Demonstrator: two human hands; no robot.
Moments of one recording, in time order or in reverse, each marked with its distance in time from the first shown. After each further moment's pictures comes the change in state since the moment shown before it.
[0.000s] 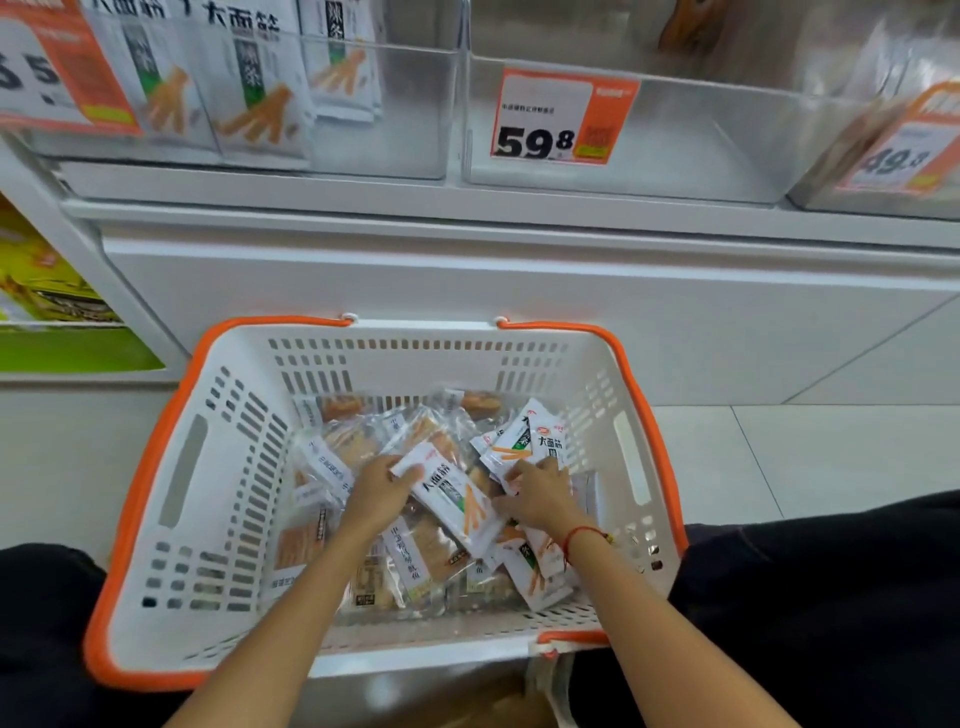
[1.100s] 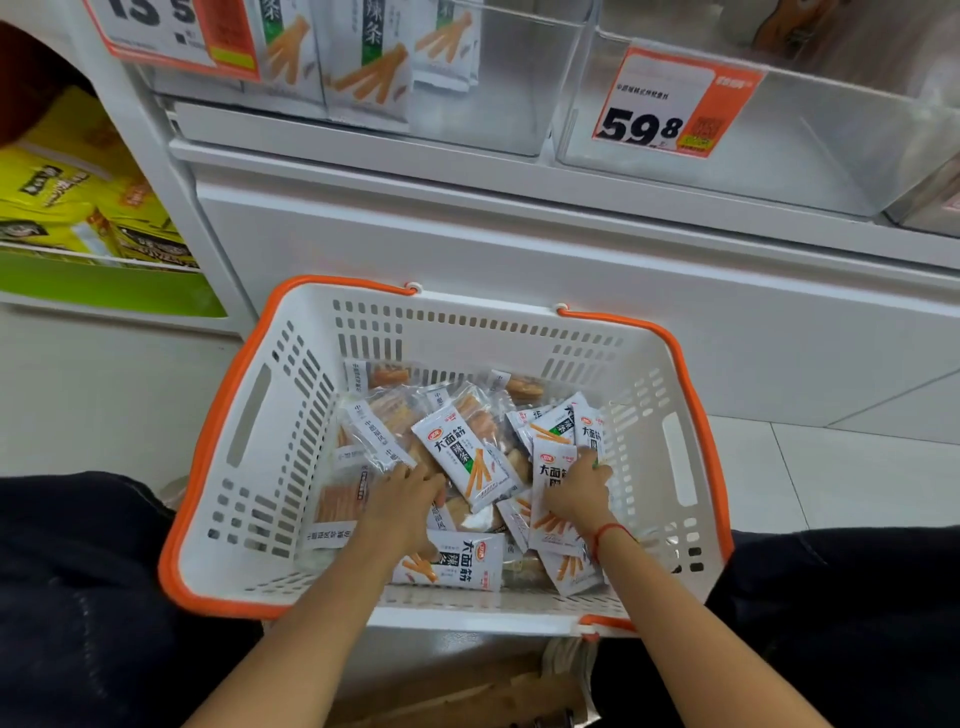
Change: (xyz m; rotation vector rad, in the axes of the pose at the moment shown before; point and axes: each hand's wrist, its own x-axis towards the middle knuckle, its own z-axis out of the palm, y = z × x) left_hand -0.031 -0.026 -0.019 1.121 -0.277 0.271; right_hand -0.005 -0.010 0.013 0.325 0.175 0.209
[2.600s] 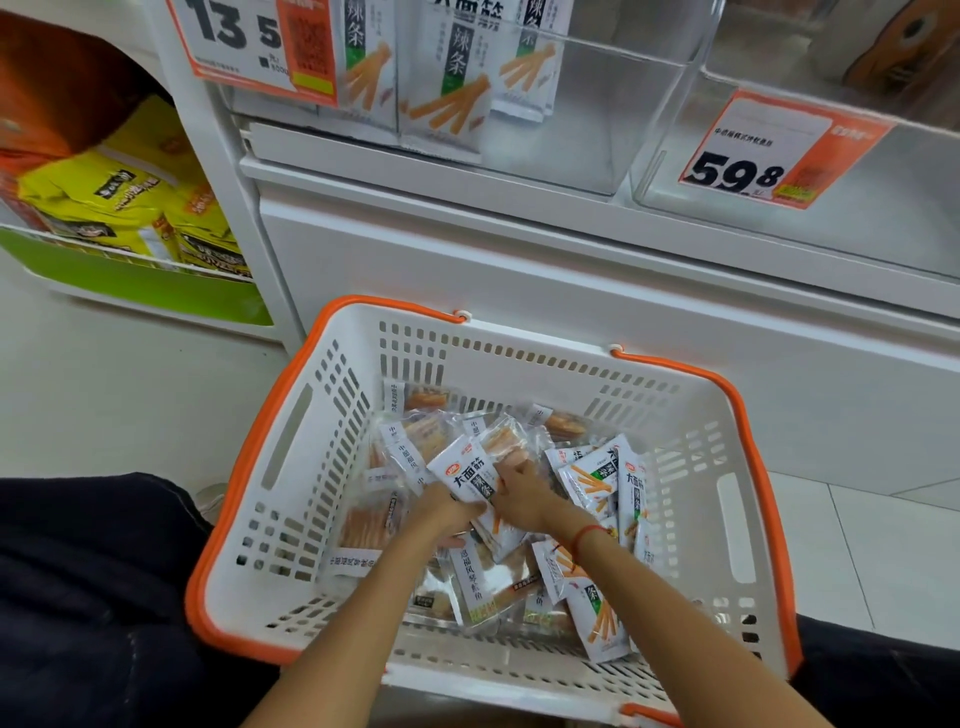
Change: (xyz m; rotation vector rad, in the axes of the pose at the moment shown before) left_hand 0.037 -0.008 -0.007 -1.396 -0.027 -0.445; right_hand 0.019 -0.081 0.050 -0.417 -0.490 -0.404
